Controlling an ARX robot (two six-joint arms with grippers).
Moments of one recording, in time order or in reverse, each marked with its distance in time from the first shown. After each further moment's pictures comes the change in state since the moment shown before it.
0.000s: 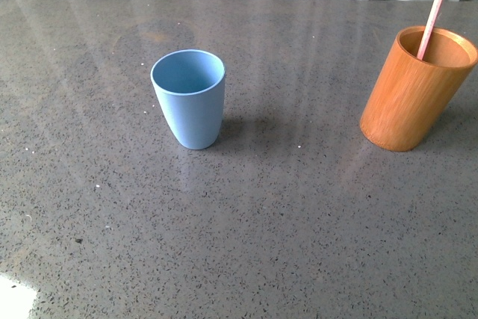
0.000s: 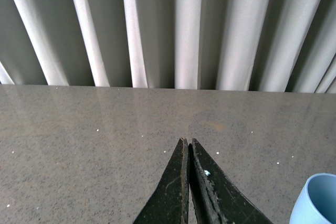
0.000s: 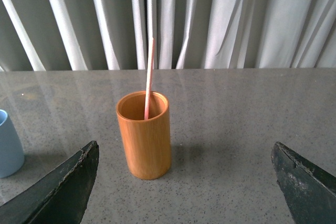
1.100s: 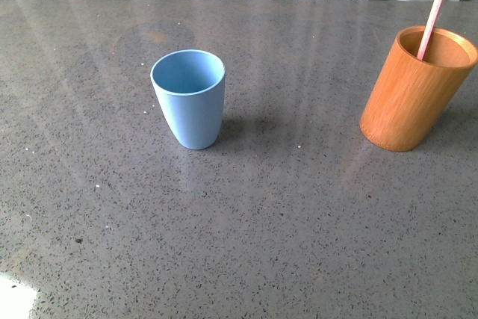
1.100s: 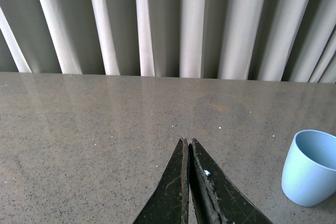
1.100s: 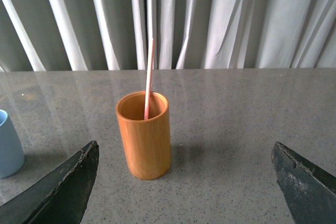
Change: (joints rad) left arm 0.071 -0.622 -0.229 -0.376 0.072 0.002; right arm 0.000 0.000 0.000 0.000 0.000 0.000
